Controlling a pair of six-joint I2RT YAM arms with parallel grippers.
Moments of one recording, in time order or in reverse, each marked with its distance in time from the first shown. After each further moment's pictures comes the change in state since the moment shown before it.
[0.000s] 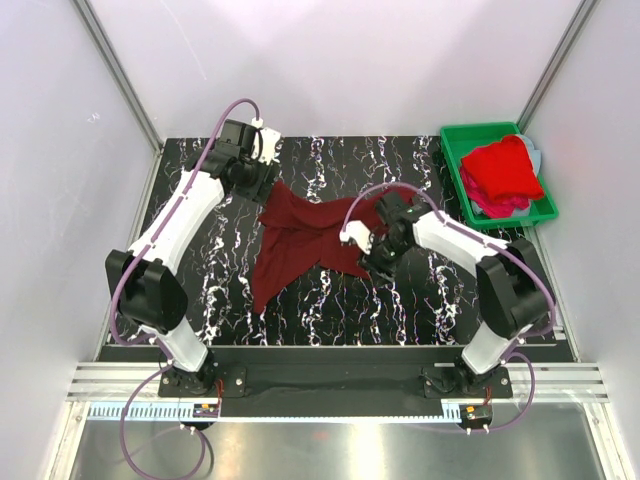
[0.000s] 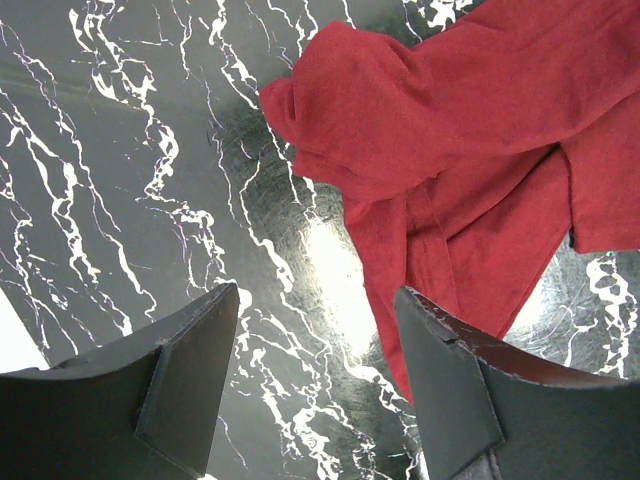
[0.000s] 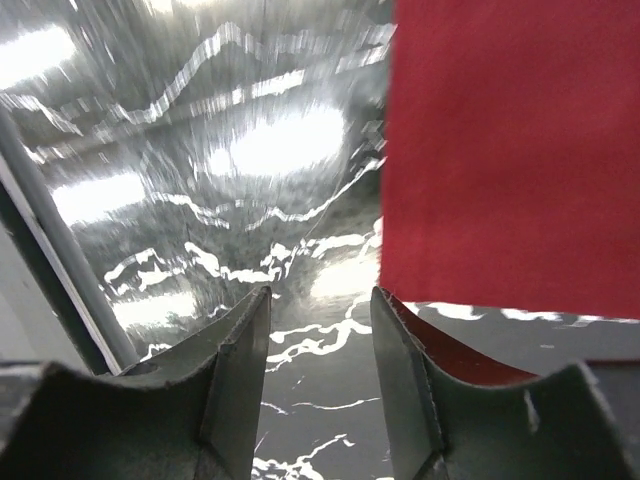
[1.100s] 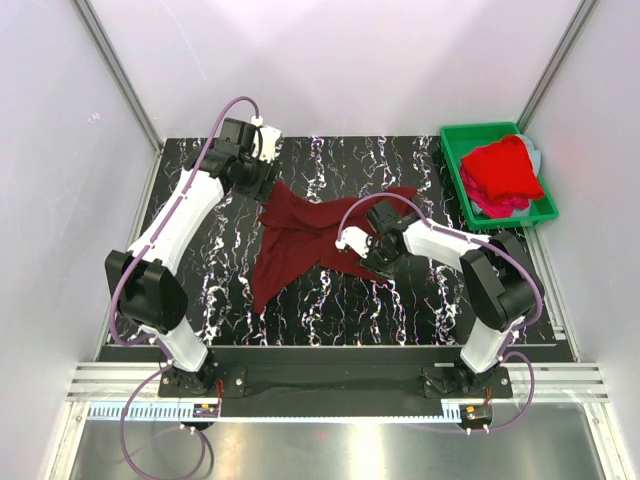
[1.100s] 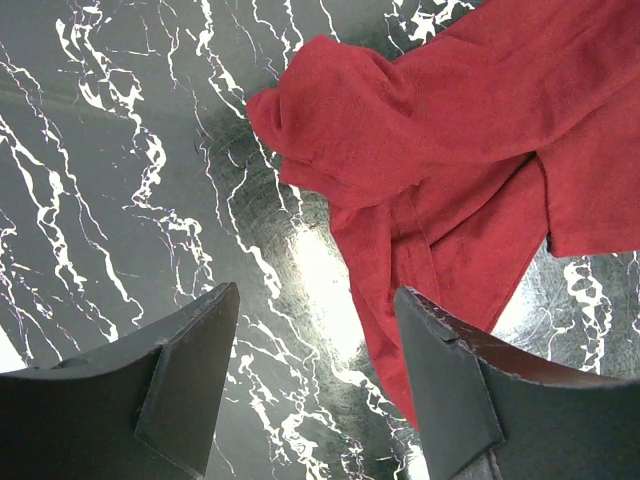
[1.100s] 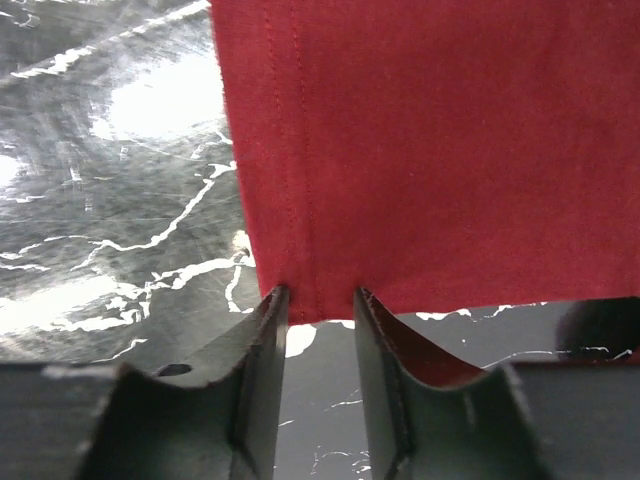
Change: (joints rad) left arm 0.000 0.000 0.014 0.000 0.030 -0.019; right arm 0.046 0.080 -0.089 0.203 0.288 0.005
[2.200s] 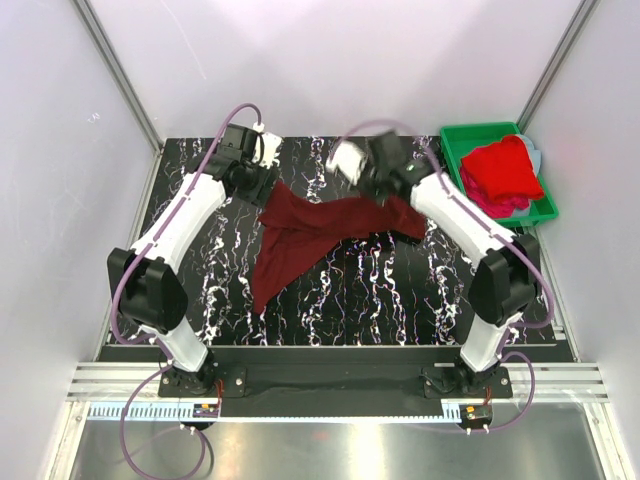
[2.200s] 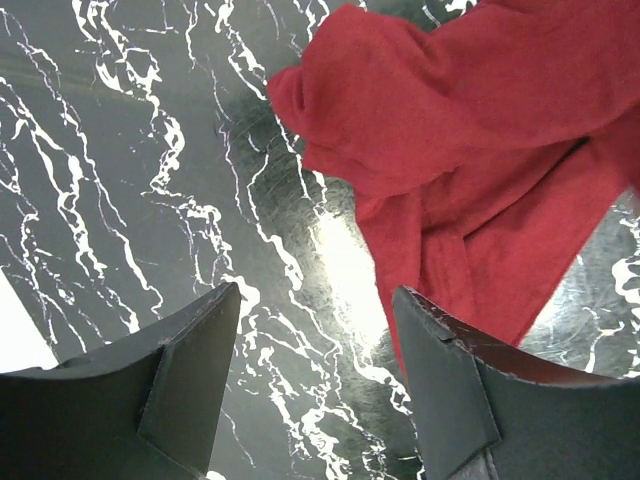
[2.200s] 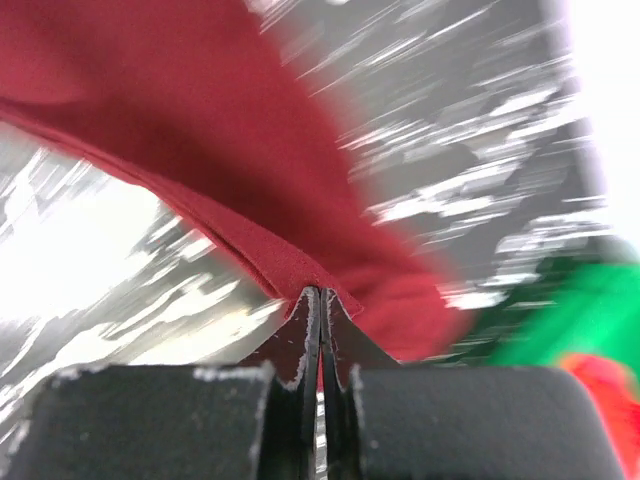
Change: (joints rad) left arm 0.000 0.000 -0.053 0.027 -0.060 0.035; right arm -0.030 0.035 0.507 -0.083 0.107 0.019
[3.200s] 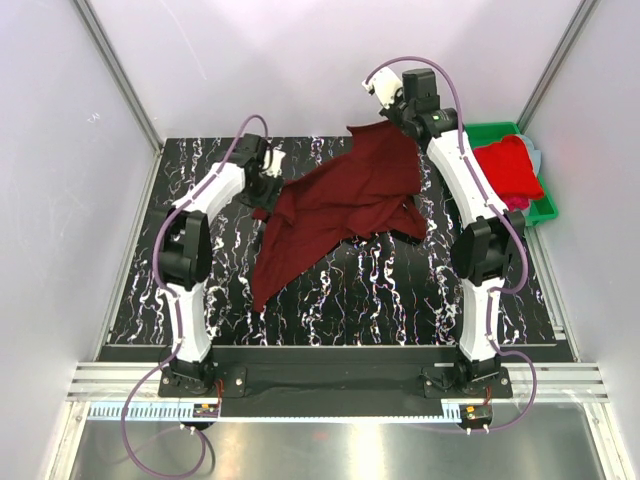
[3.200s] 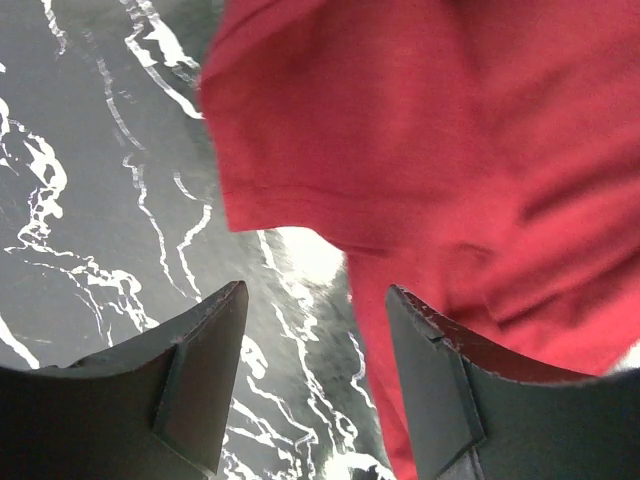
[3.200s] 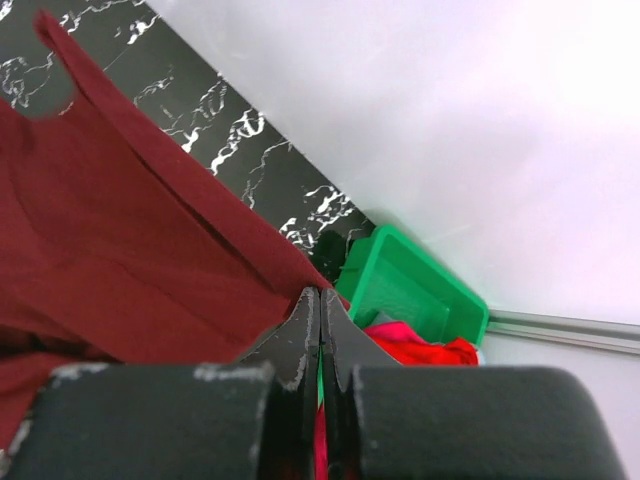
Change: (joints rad) left arm 0.054 0.358 0.084 0.063 0.079 -0.053; right arm -0.228 0.339 0.681 0.057 0.182 -0.012
